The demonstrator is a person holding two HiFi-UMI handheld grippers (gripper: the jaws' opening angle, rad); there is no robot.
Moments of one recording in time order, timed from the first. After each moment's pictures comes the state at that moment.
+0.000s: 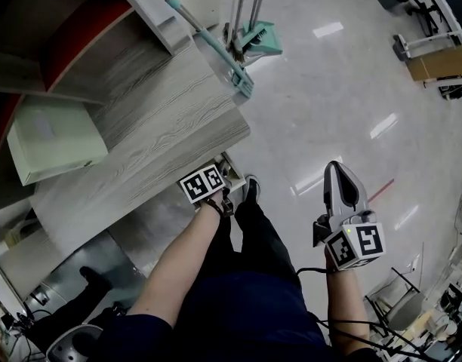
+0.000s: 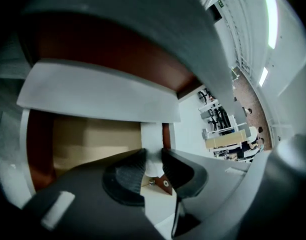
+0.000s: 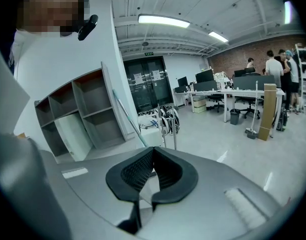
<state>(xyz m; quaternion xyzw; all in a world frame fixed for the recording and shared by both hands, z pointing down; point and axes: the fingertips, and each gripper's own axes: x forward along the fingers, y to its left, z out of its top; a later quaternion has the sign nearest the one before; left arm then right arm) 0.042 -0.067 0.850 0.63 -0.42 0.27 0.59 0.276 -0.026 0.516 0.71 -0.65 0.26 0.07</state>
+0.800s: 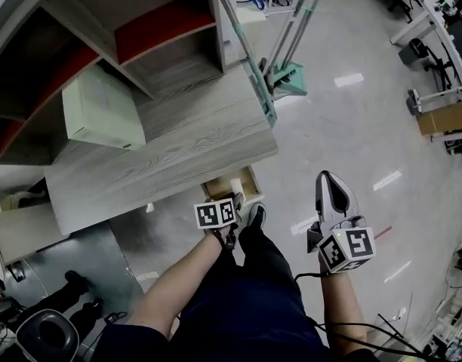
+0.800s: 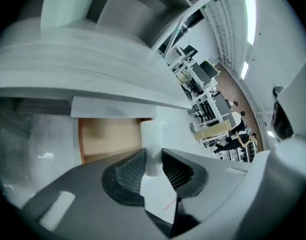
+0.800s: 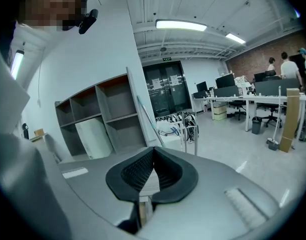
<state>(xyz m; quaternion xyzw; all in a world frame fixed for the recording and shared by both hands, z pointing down) 0.005 -0.020 0.772 0.69 -0.37 0.26 0.56 0.193 -0.060 0.475 0.65 -0.73 0.22 0.06</state>
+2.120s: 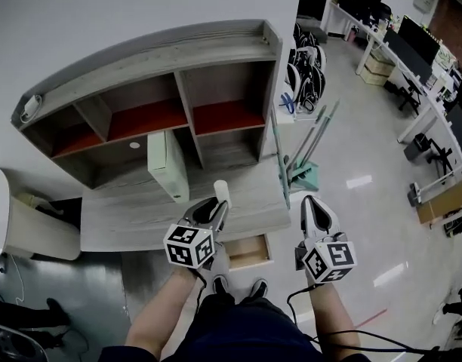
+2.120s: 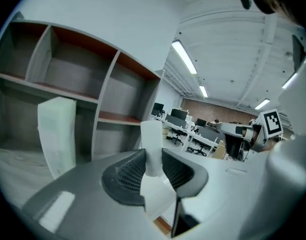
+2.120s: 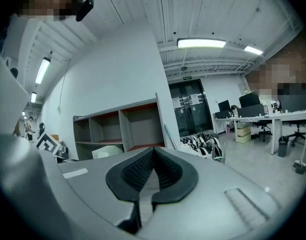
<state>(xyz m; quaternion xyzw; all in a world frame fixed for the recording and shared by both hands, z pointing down) -0.109 -0.158 0.428 0.85 -0.47 0.06 0.22 0.102 -0.131 0.347 0.59 -0.80 0.11 -0.01</state>
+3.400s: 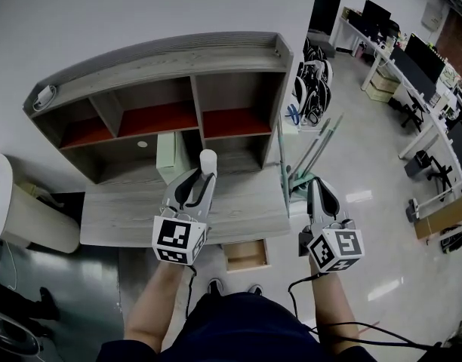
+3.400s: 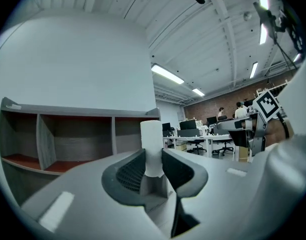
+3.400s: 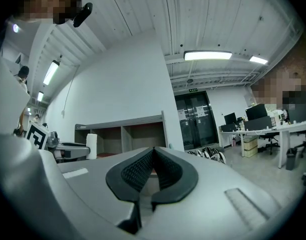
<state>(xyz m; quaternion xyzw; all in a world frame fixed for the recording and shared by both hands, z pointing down) -0.153 -0.172 0.290 0.84 -0.55 0.04 -0.03 0.092 -0.157 0.272 0.57 -0.82 0.04 -0.05</state>
